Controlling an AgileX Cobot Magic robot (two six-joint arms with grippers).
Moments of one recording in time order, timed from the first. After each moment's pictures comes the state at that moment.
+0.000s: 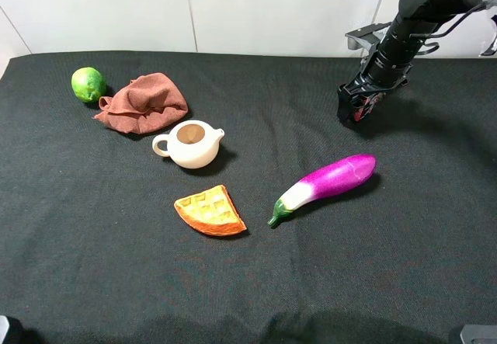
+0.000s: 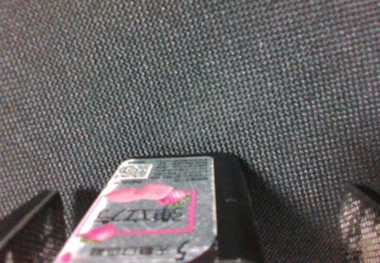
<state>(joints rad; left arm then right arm) -0.04 -0.01 -0.51 0.03 1.10 -0.03 0.15 2.24 -1.55 0.17 0.84 -0.52</state>
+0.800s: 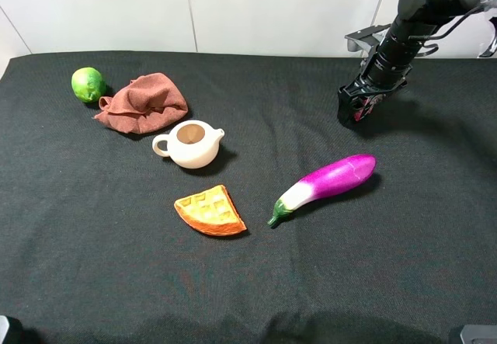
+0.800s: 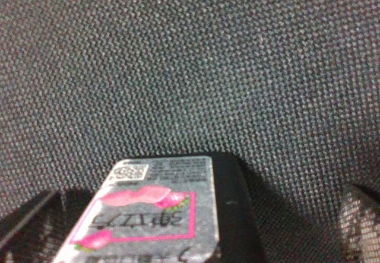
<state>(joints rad) -0.04 -0.01 -0.51 0.03 1.10 -0.03 0.15 2.25 -1.55 0.17 0.83 -0.52</state>
